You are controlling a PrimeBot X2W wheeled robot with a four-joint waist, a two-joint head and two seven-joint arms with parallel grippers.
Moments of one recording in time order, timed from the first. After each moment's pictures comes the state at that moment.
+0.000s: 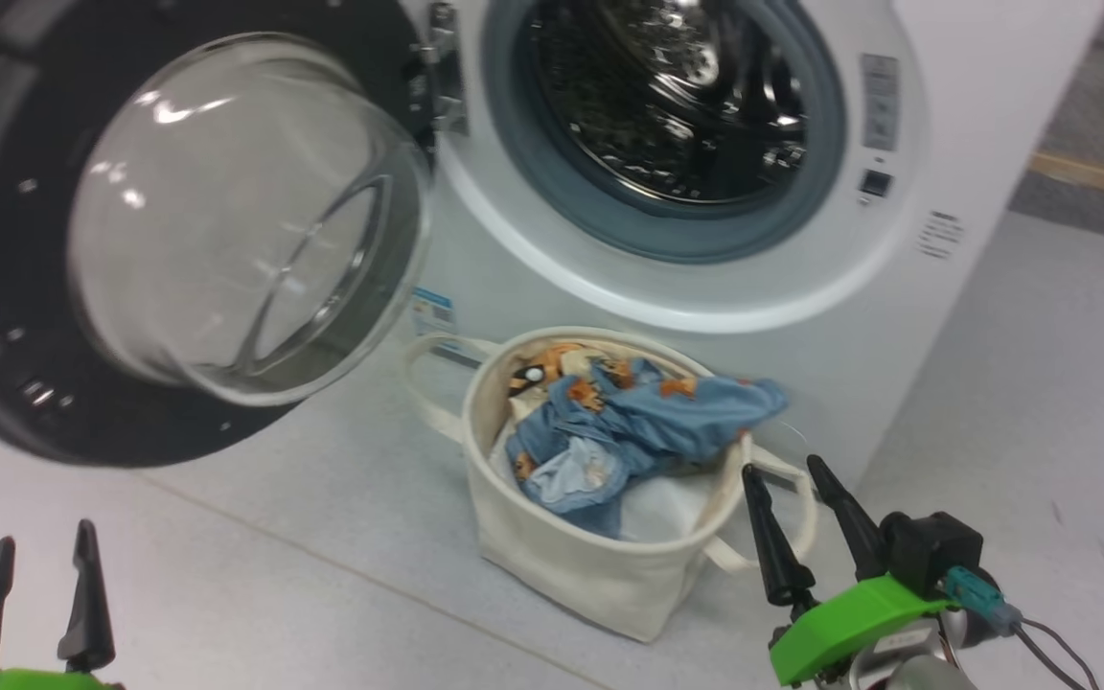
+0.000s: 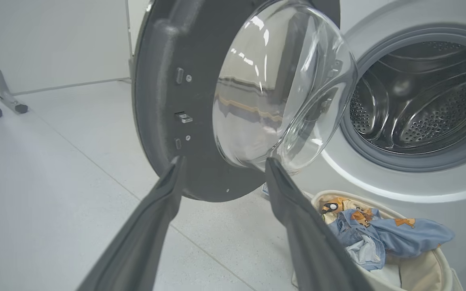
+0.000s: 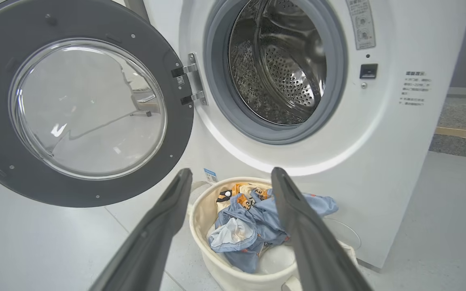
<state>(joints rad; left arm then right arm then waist) -0.04 0.37 0.03 0.29 -0.48 0.04 -0.25 -0.15 -0.10 0.31 0.32 0.35 0.13 -0.25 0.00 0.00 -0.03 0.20</state>
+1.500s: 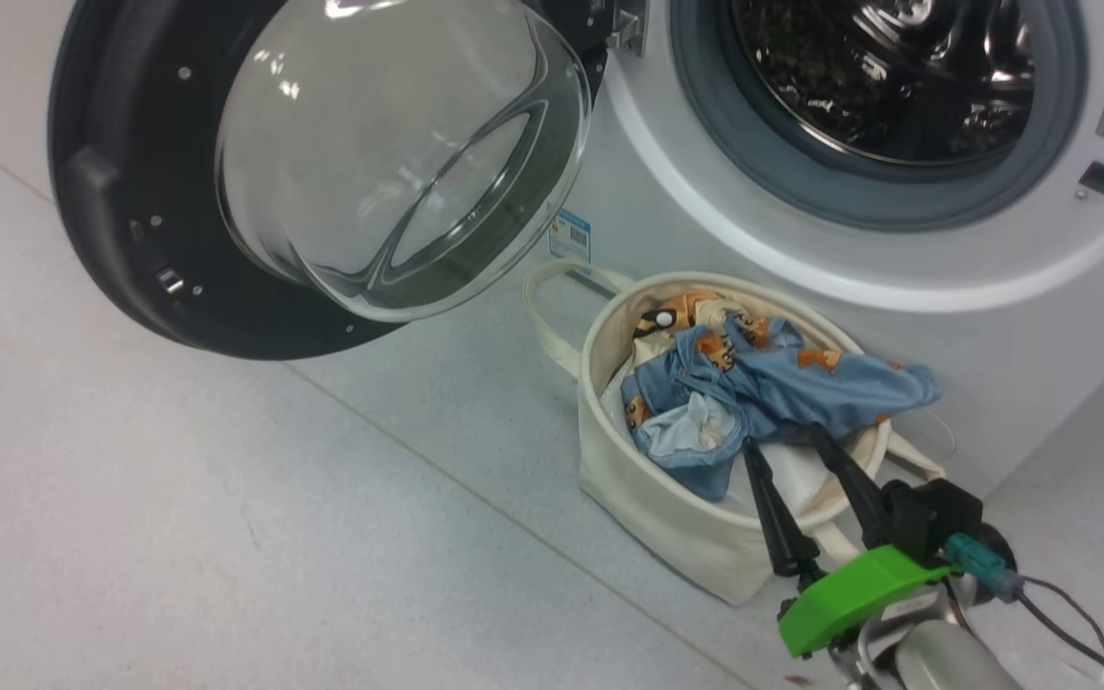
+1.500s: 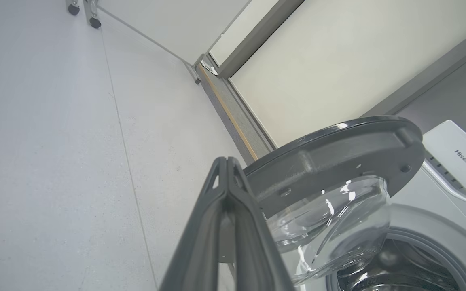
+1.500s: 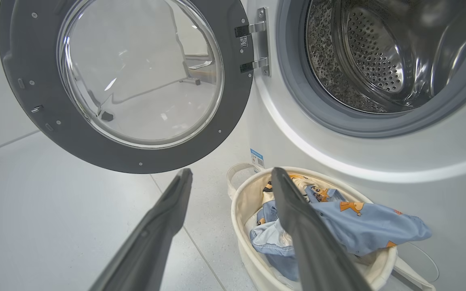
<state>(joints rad) -0.33 0.40 0.28 0.42 -1.11 -0.11 0.06 -0.21 -0.16 0.36 0.33 0.35 0.13 -0.25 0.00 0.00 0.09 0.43</state>
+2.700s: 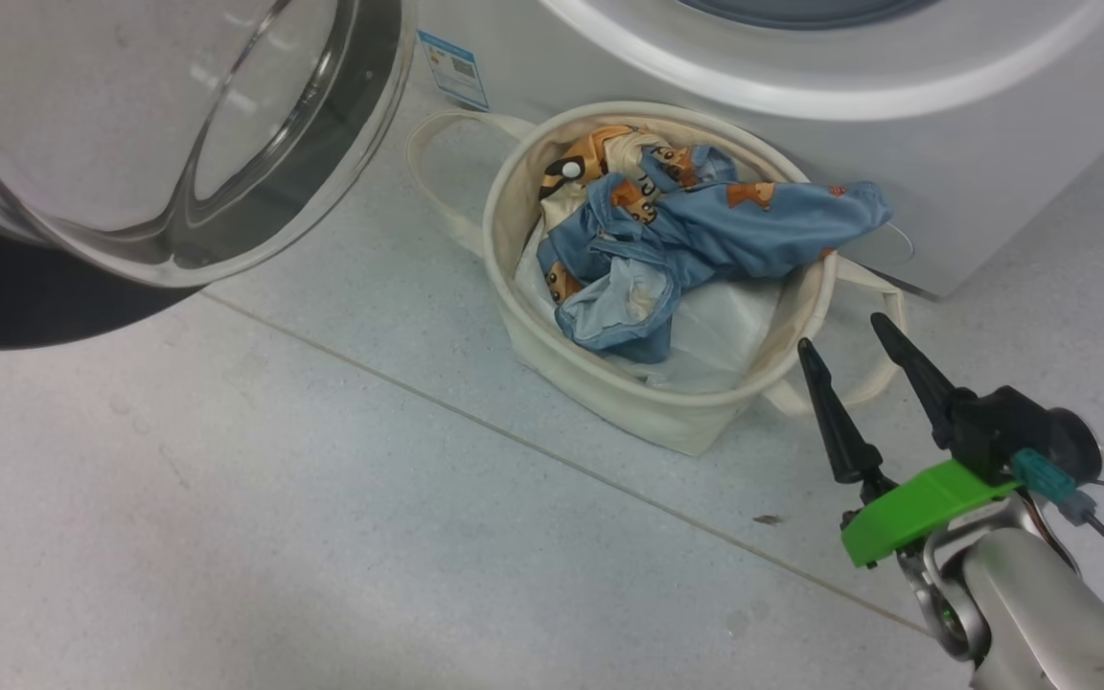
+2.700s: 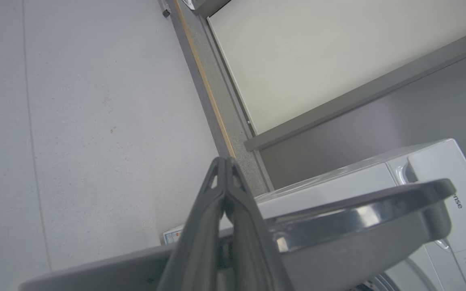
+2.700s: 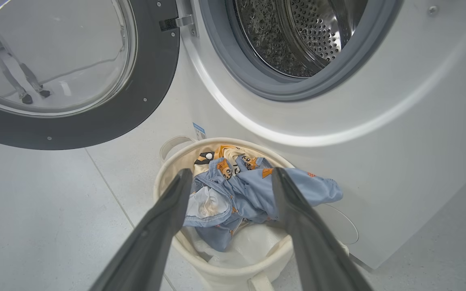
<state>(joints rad) -0.93 0.57 0.26 0.84 -1.39 -0.12 0.32 -0.35 -0.31 0.37 0.28 0.31 0.13 -0.25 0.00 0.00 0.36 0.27</state>
